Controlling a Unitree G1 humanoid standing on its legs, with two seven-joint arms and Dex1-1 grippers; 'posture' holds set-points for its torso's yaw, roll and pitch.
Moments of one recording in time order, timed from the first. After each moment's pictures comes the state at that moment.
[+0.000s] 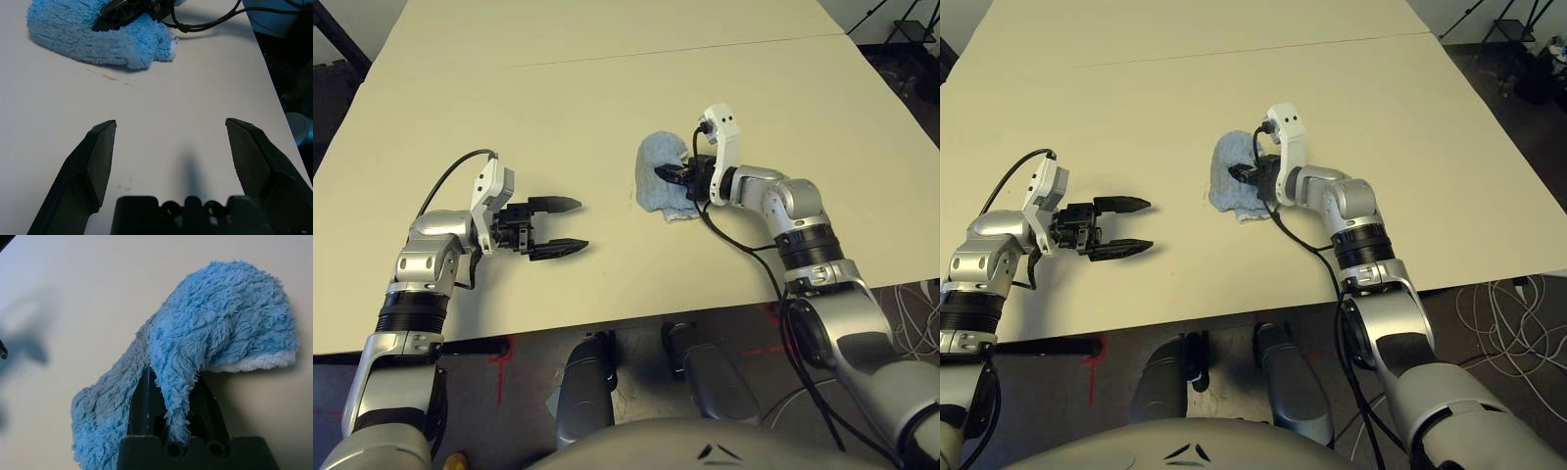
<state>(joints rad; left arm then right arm) -0.43 0.69 0.03 0.33 -0.43 0.16 -1.45 -0.82 -0.23 0.01 0.48 0.34 0.71 0.67</state>
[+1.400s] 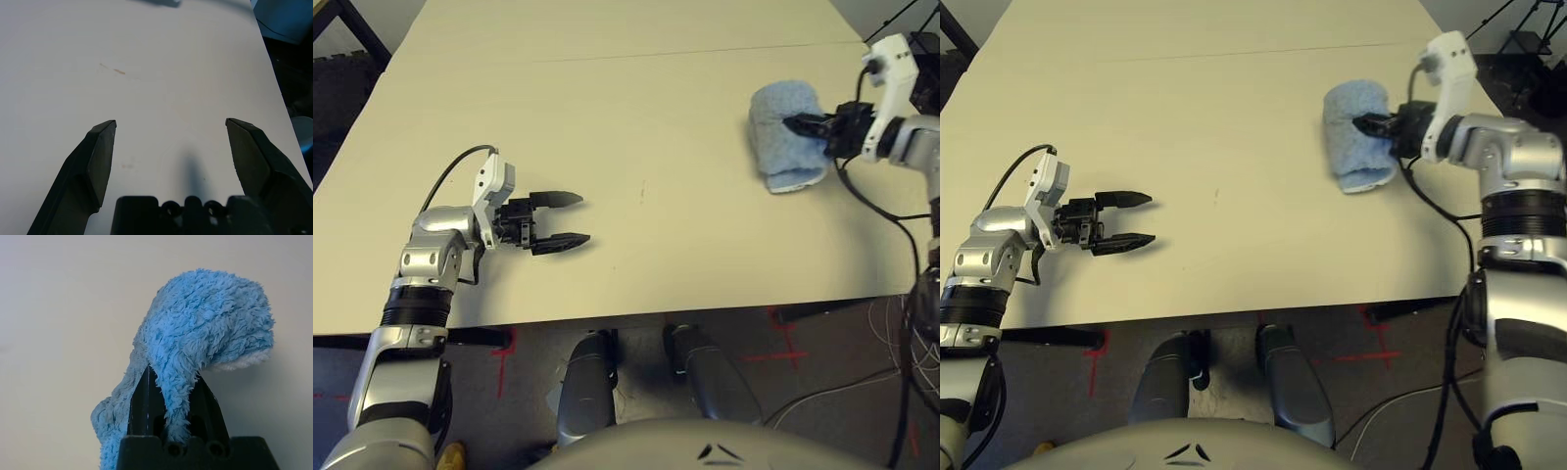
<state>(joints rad) -0.41 0.69 0.04 0.32 -0.43 0.14 -1.43 -0.90 -0.84 -0.08 0.68 0.29 0.66 1.02</state>
